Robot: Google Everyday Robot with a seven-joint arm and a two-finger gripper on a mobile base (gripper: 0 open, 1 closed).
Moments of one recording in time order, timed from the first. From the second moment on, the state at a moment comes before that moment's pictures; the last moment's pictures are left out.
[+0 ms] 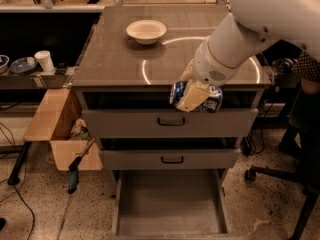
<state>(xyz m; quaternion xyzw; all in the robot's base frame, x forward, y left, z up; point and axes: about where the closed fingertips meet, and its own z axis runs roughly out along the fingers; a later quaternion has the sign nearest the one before) 0.539 -0.077 0.871 -0.65 0.72 0.07 0.24</state>
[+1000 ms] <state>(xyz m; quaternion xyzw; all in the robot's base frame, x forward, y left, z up) 0.491 -0.102 0.806 -0.60 0.76 0.12 0.22</state>
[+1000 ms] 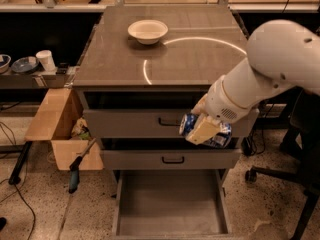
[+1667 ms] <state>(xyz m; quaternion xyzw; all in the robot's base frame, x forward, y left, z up) 0.482 -0.097 0.751 -0.59 0.77 0.15 0.19</state>
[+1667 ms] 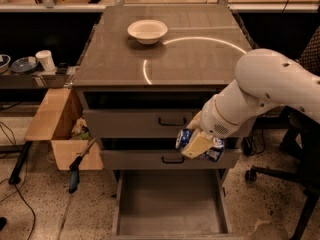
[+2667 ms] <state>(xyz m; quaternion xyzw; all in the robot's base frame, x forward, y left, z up) 0.476 -0.097 0.707 -0.58 0.77 0.16 0.20</state>
